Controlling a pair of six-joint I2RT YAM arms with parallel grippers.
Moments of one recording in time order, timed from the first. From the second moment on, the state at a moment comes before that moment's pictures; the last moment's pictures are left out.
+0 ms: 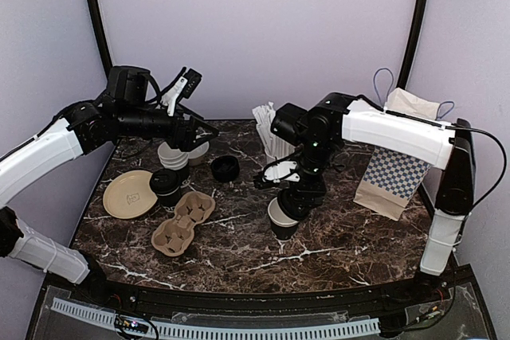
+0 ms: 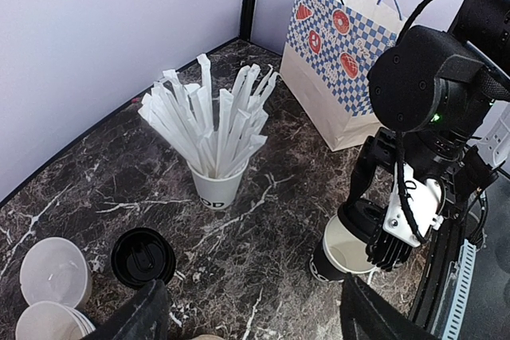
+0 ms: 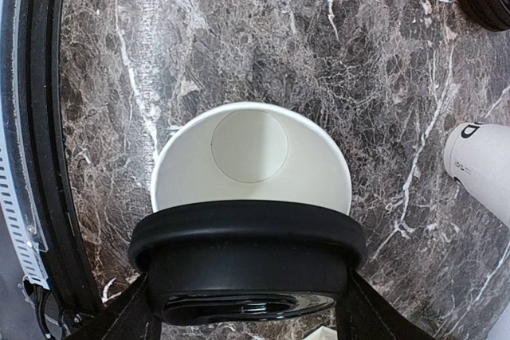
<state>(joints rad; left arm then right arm) -0.65 1.27 1.27 -0.46 0.32 0.02 0.92 1.85 1.73 -1.31 -0.12 -0.71</state>
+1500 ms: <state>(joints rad) -0.65 1.30 1.26 -0.45 0.33 0.02 0.94 1.90 1.81 -1.36 -0.01 -0.74</state>
